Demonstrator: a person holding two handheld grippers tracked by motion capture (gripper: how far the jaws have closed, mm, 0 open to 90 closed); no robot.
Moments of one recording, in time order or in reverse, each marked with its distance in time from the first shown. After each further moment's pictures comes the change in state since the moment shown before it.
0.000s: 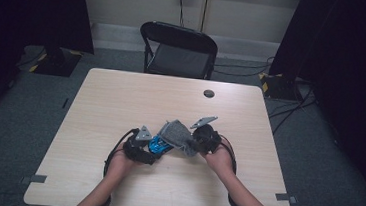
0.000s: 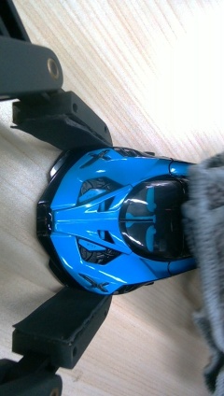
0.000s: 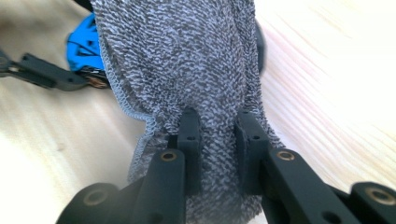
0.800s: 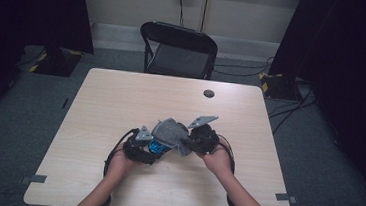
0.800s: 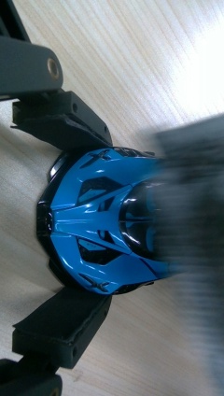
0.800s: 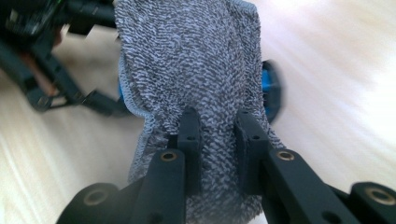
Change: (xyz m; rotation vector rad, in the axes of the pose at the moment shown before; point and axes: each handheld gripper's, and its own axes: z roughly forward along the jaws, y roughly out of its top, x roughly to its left) left arm 0.000 0.000 0.000 0.000 -0.001 0.000; right arm 0.021 0.012 -0.017 -0.089 0.073 -0.043
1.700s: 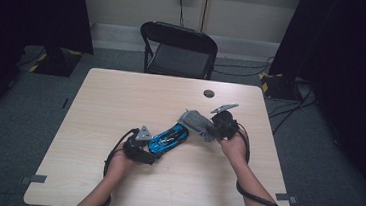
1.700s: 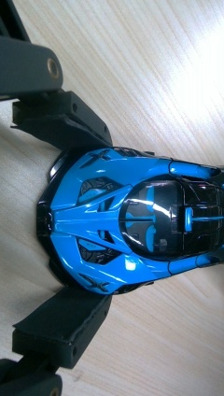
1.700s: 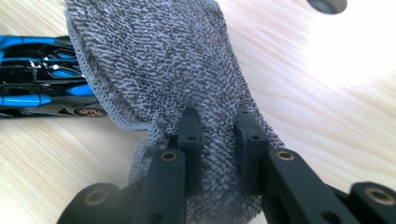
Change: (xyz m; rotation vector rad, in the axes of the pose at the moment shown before) left arm 0.000 0.000 0.000 -0.001 -0.002 0.000; right arm -0.083 -0.016 -0.005 0.080 -0.214 0.184
